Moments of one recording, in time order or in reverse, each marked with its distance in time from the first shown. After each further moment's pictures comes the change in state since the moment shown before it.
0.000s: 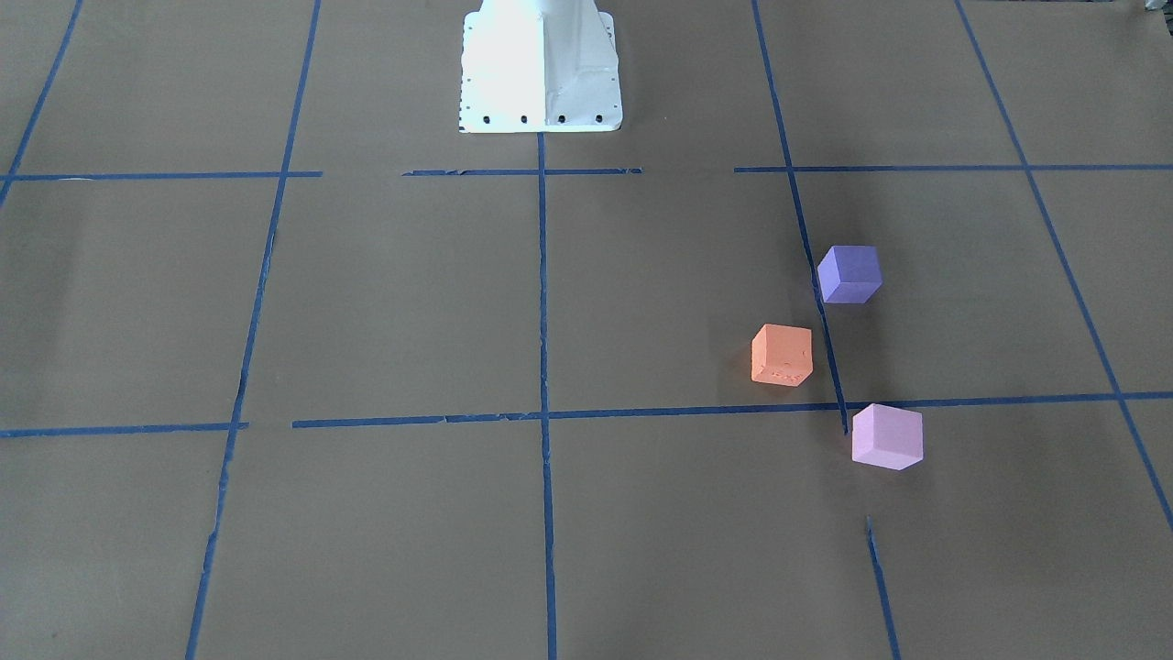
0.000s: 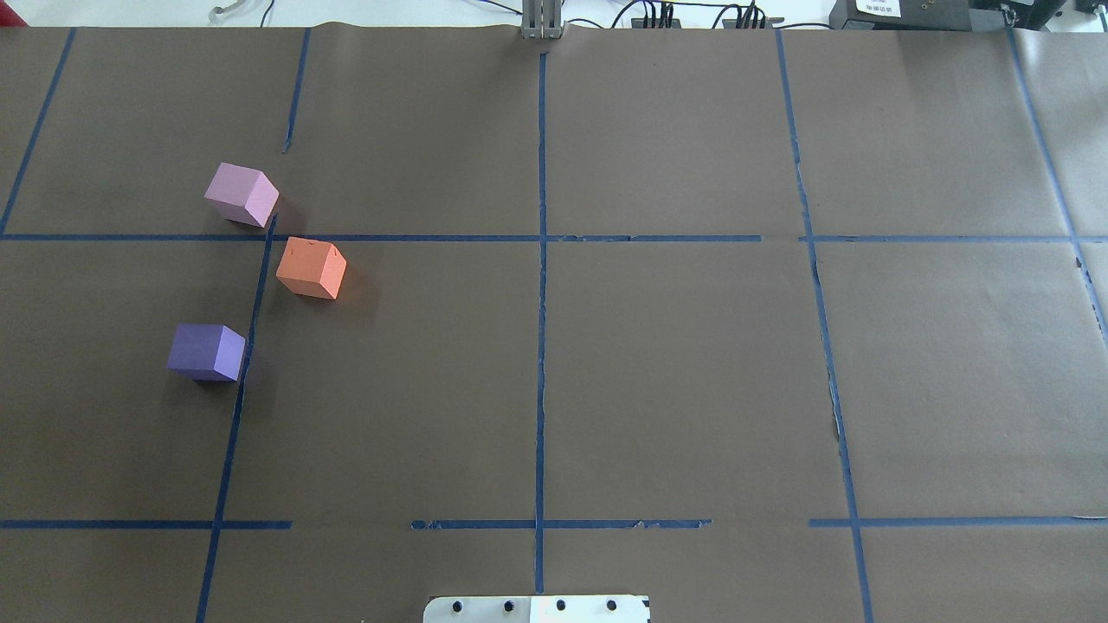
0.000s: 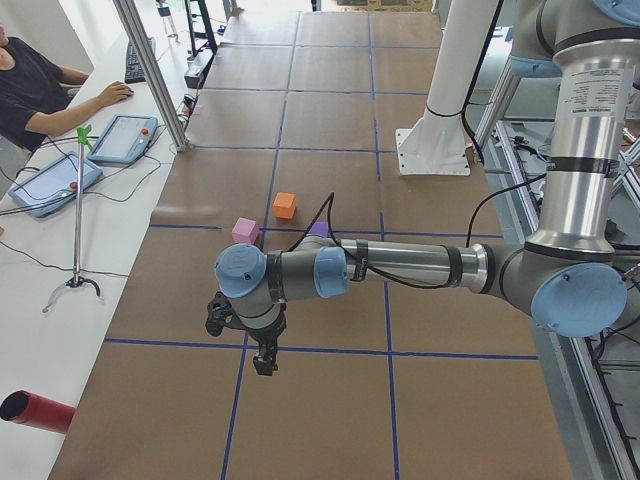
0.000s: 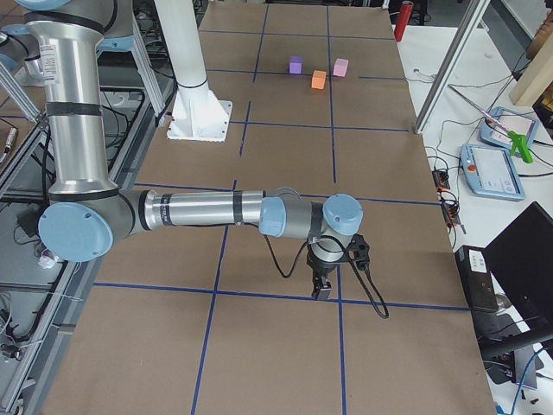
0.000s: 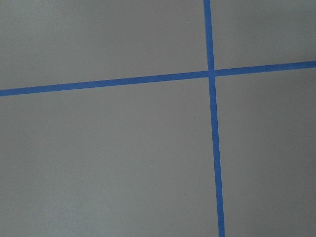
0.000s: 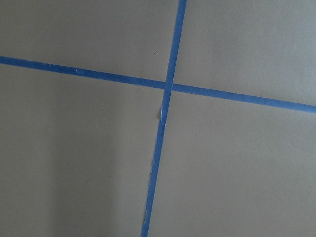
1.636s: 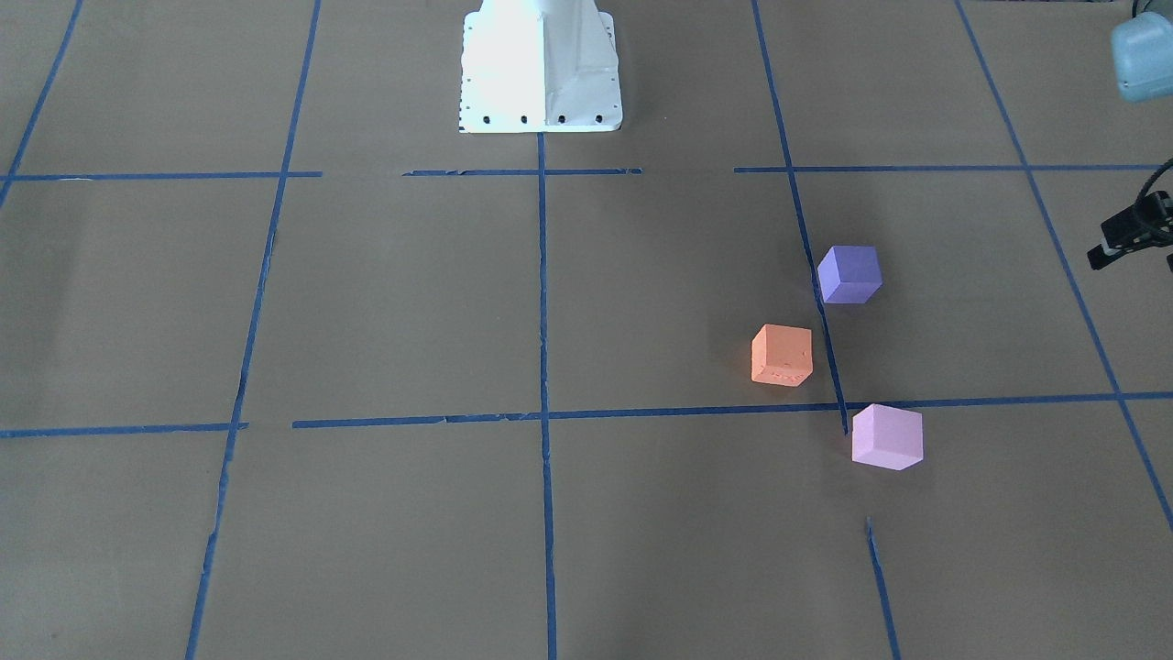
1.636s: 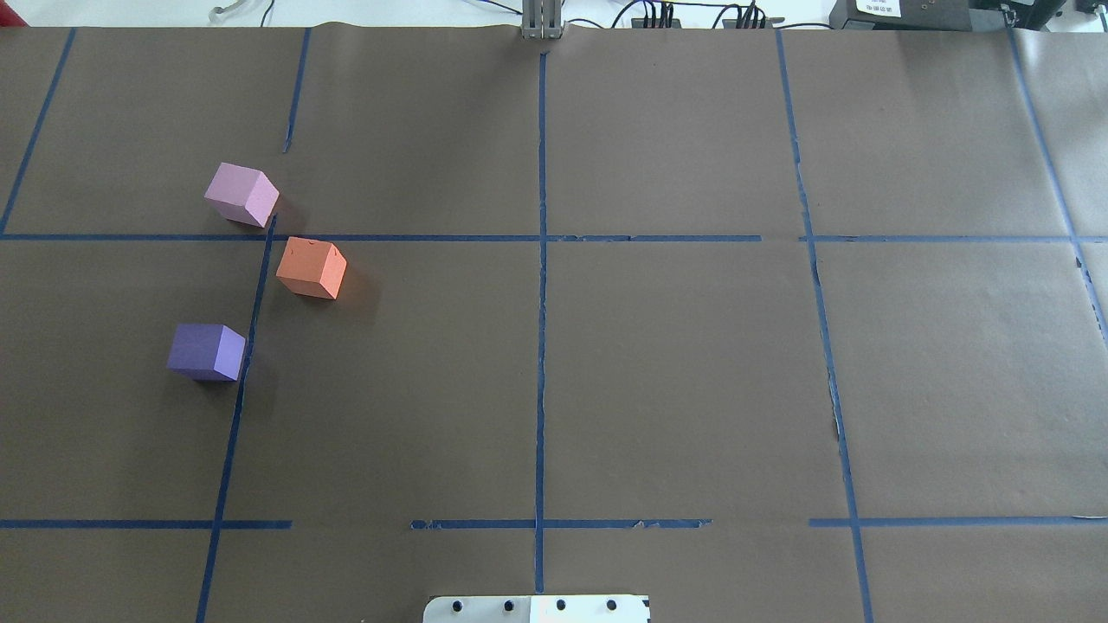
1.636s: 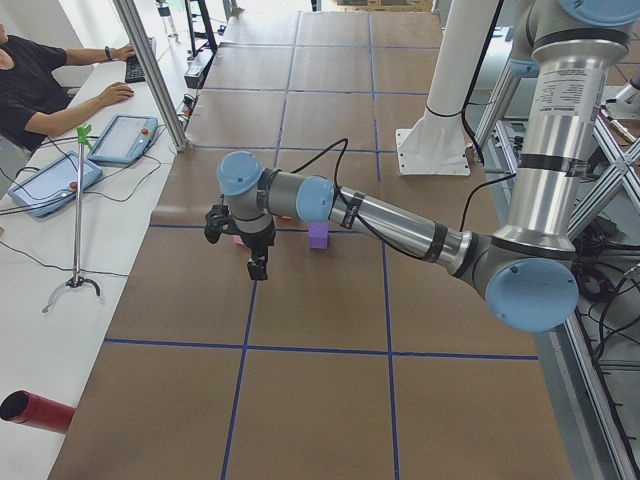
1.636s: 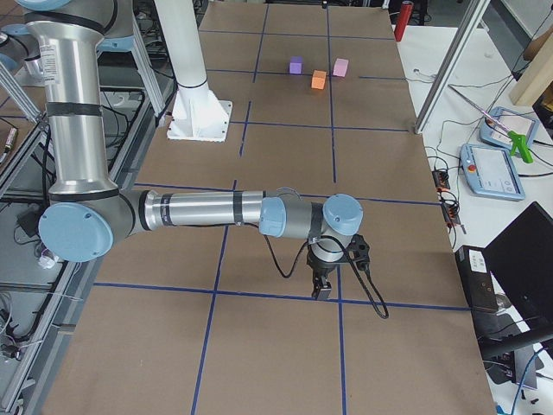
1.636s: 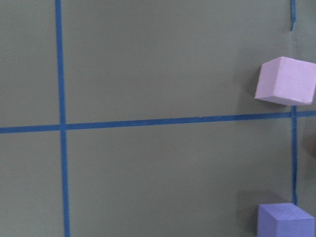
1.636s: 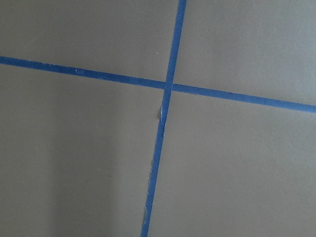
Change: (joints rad) left arm 0.309 -0.201 -0.245 0.026 -0.088 -0.557; right arm 0.000 0.000 0.000 0.000 0.000 0.000
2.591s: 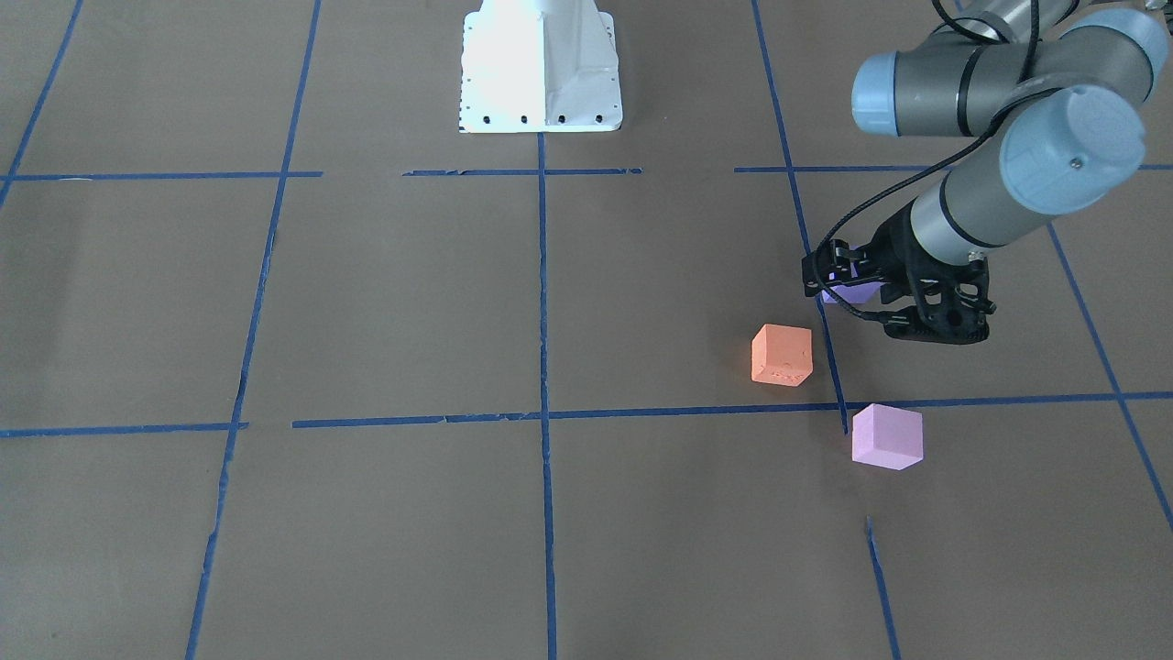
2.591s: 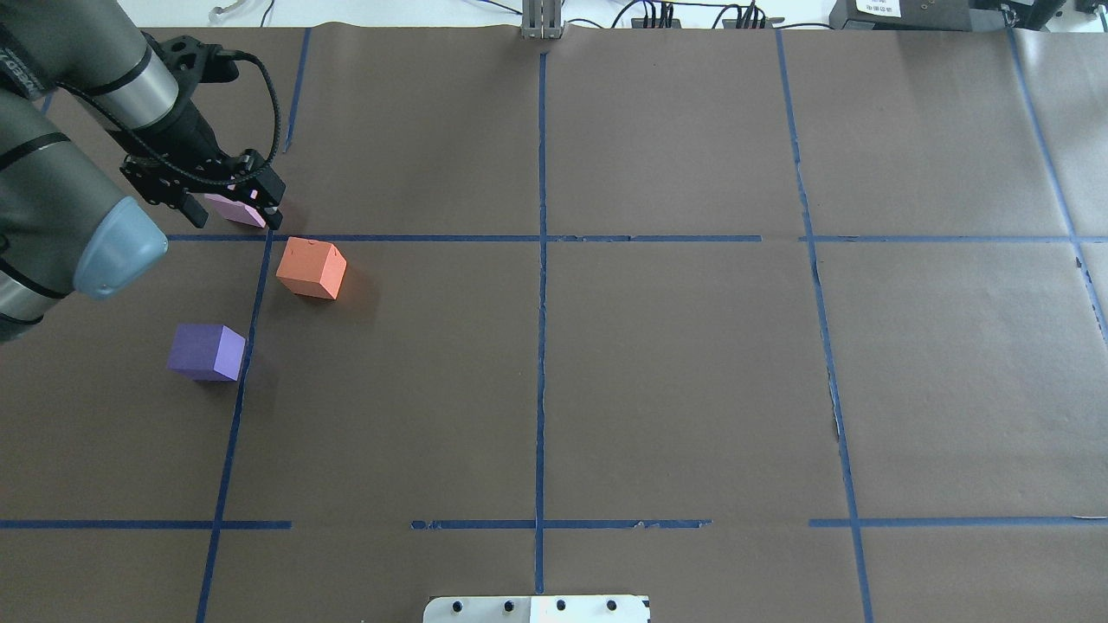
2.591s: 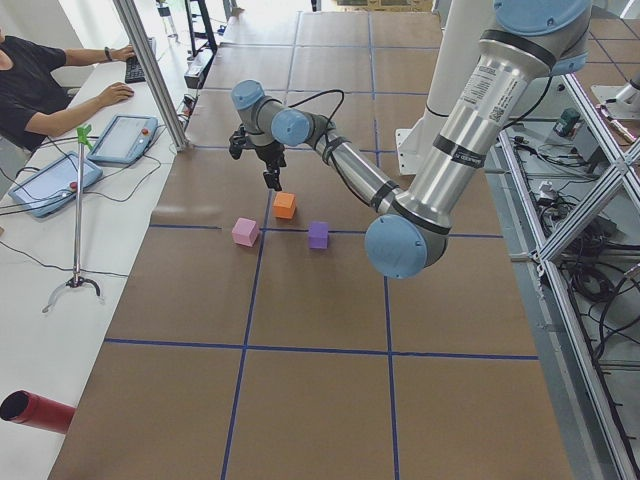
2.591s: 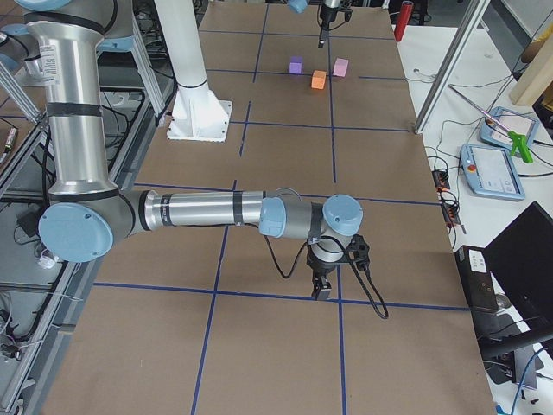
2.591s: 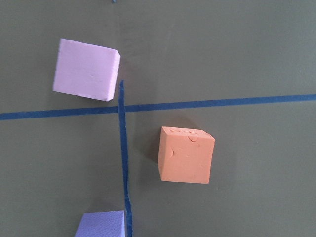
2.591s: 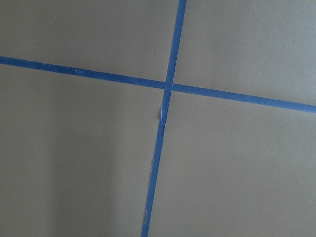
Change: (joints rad) left arm 0.343 -0.233 0.104 -0.062 0.038 -0.304; right arm 0.000 0.000 0.000 0.000 0.000 0.001
